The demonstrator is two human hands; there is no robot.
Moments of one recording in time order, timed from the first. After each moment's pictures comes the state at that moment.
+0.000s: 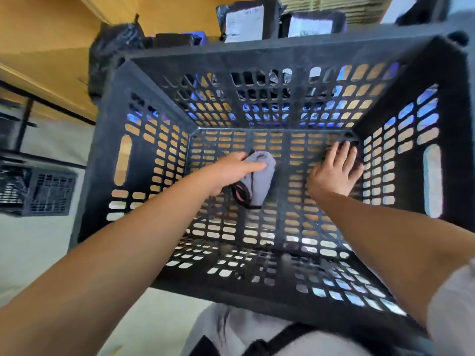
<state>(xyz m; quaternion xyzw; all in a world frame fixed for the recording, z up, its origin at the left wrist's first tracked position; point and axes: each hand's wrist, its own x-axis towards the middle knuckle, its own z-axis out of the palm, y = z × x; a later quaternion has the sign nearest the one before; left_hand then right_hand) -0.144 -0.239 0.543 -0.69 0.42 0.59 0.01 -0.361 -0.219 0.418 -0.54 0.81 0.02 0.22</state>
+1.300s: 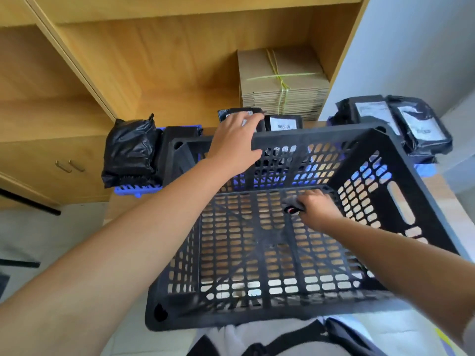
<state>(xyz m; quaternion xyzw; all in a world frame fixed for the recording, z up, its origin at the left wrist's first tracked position) -0.083 -0.317 0.681 -0.51 0.85 0.09 -0.12 -0.311 -0.224 0.534 -0.70 0.69 0.09 0.16</state>
